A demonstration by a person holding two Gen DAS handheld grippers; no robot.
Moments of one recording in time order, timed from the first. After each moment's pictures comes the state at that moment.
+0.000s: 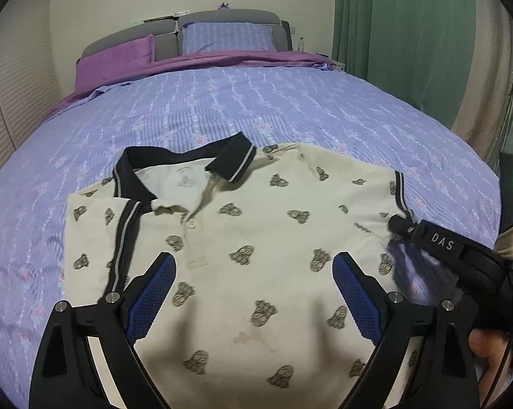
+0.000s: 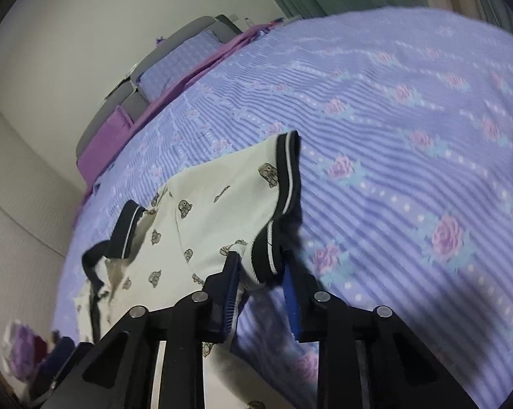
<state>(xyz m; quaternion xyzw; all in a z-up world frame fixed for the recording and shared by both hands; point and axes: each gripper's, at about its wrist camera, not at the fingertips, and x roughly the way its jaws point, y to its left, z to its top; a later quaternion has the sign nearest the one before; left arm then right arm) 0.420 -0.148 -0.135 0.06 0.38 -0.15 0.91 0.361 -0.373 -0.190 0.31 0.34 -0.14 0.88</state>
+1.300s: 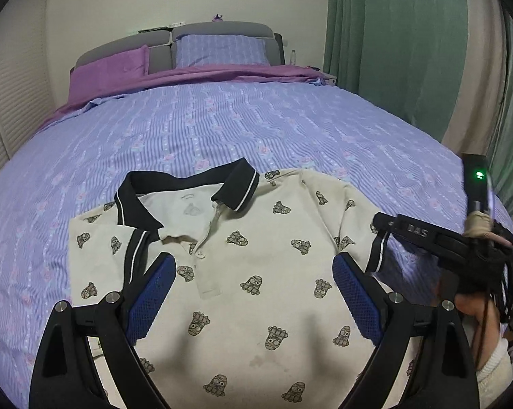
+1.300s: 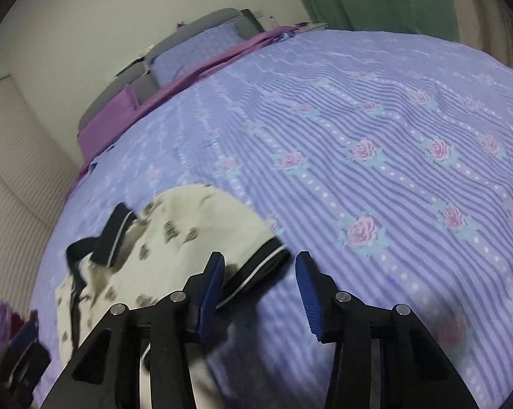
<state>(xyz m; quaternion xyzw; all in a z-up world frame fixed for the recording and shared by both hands) 0.436 -0.139 -0.117 0.05 0.36 -0.18 0.91 0.400 -0.398 -0.192 0.28 0.37 -0.13 0.88</state>
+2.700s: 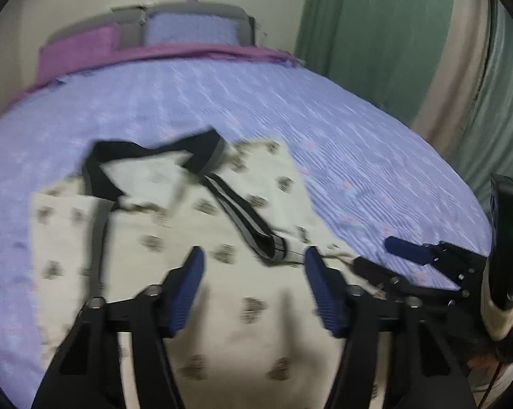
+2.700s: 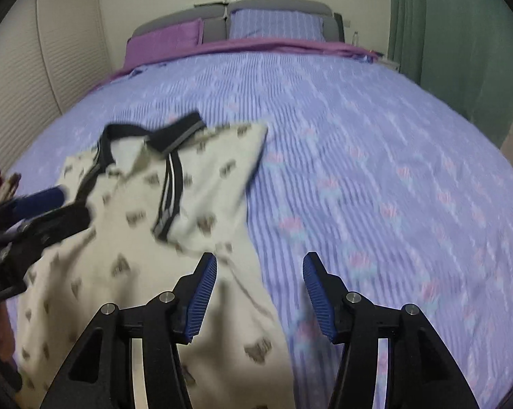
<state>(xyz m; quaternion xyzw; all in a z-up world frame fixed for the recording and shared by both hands) 0.437 -0.139 -0.140 0.02 0.41 -0.26 0.87 0.348 -0.304 -0.159 0.05 0.43 -0.04 0.90</state>
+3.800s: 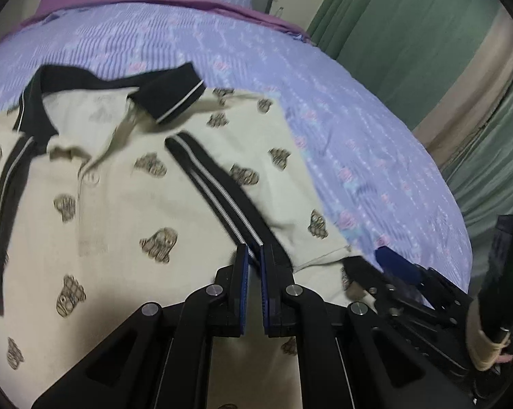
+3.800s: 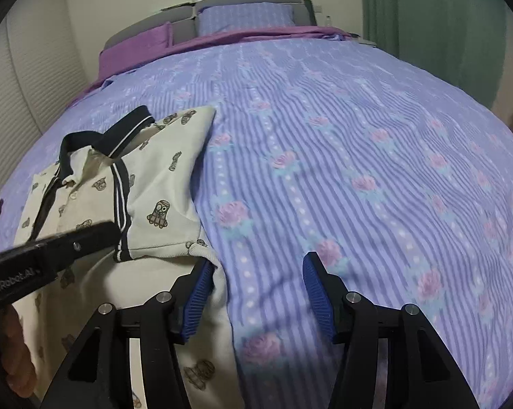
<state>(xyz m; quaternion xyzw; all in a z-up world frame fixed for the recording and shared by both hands) 0.470 -0.167 -0.193 -0.07 0.48 -0.26 0.83 0.355 -0.343 -0.189 0.10 0.42 -0.09 0.90</state>
